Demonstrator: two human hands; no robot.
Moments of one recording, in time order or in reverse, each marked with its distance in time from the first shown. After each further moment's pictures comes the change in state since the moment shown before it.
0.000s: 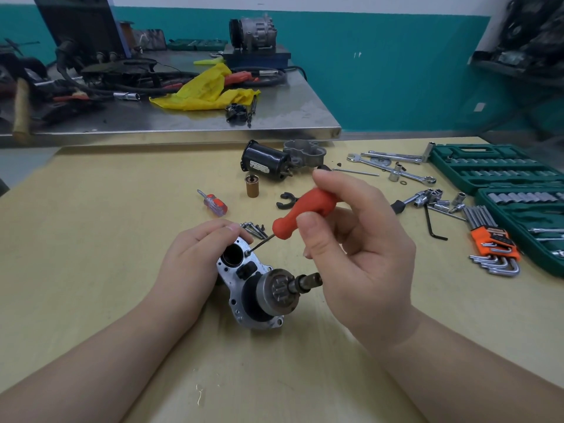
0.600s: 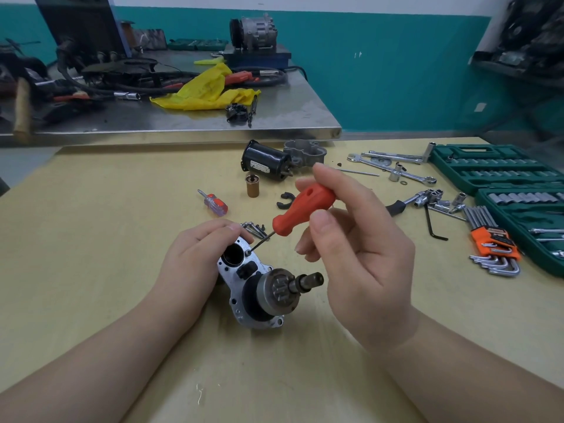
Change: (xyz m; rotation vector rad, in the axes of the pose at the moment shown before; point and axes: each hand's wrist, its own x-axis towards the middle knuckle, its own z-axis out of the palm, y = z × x) left_hand 0.002 -0.001 0.000 0.004 -0.002 -0.005; right_hand -0.001 -0.004 0.001 0.028 0.010 0.050
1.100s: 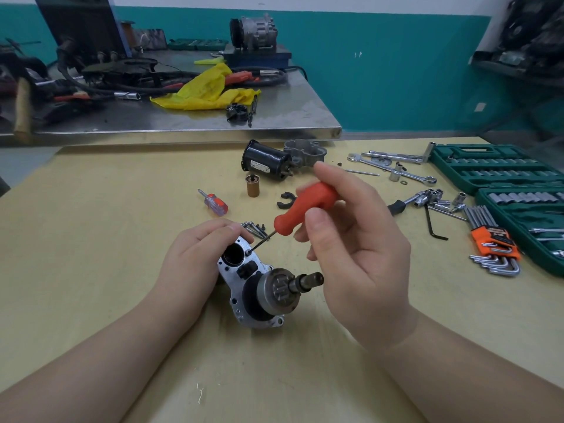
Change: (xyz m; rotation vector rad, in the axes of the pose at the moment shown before) left_hand -0.001 0.003 0.001 -0.010 0.000 -0.005; right_hand 0.000 0.003 0.002 -0.020 0.013 0.012
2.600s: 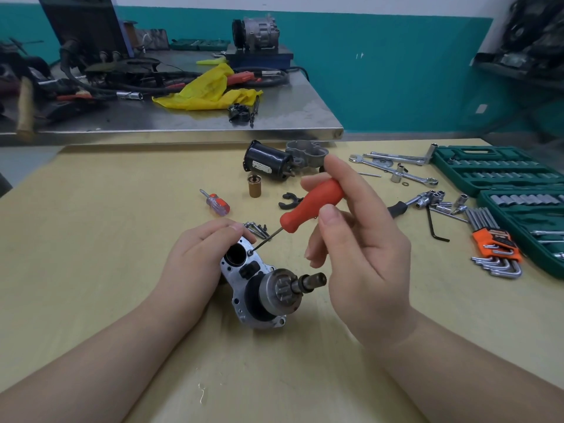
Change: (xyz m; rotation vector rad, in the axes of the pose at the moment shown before) left_hand -0.001 0.002 0.000 -0.010 0.004 0.001; right_hand -0.001 0.000 -0.001 -0.009 0.025 0.076
